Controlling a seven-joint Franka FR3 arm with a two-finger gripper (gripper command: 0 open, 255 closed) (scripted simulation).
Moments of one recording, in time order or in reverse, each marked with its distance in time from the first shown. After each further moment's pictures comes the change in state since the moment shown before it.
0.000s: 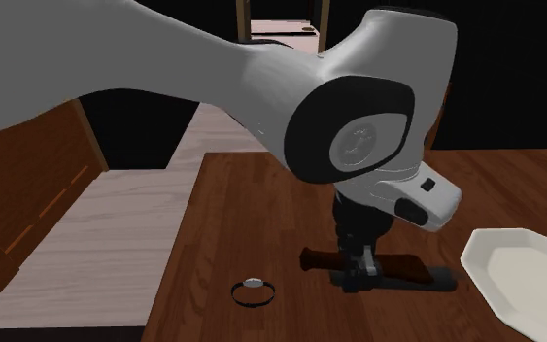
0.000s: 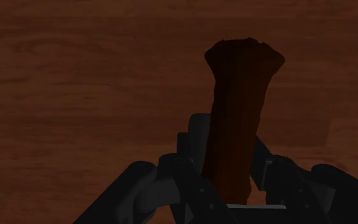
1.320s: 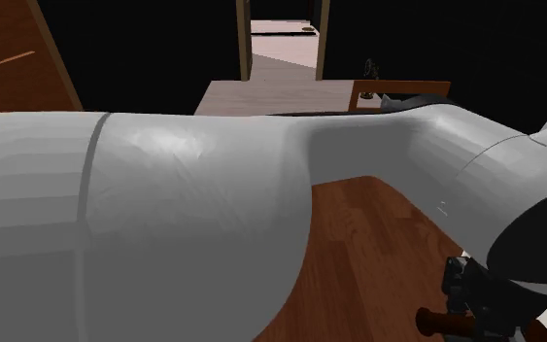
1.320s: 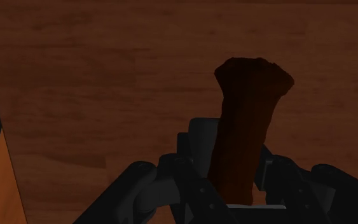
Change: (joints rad) arm 0.059 0.539 -0.103 0.801 -0.095 -0.251 -0.182
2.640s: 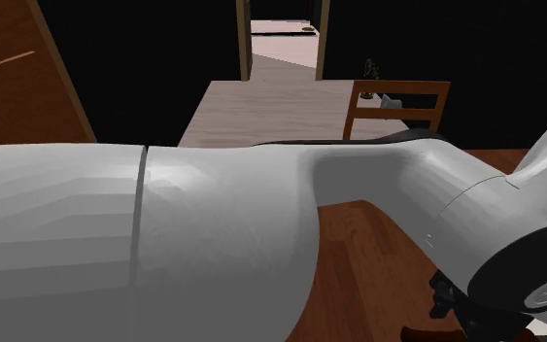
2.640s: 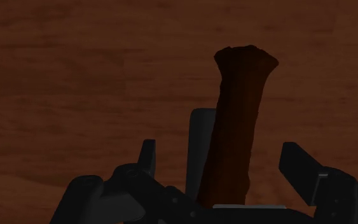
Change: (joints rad) arm -0.010 0.012 -0.002 -0.072 -0.006 0.082 0.011
